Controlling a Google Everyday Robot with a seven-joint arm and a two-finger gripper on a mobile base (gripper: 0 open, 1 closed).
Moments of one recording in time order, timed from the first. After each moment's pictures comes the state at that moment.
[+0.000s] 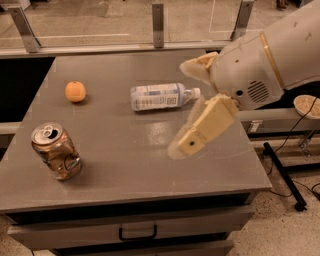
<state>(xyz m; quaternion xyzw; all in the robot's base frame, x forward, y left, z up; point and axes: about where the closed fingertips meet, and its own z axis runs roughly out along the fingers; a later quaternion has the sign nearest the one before) 0.415 -0.031 0.992 -0.60 0.67 0.24 0.36</state>
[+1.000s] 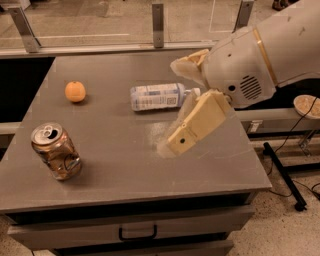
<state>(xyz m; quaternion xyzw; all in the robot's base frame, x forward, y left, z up) 0.408 -0.014 1.003 -0.59 0.66 0.27 0.36</state>
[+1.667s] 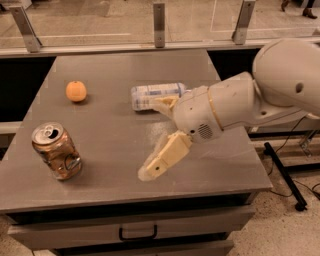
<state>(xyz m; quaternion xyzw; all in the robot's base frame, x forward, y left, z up) 0.433 0.024 0.904 -0.59 0.64 0.32 0.37</state>
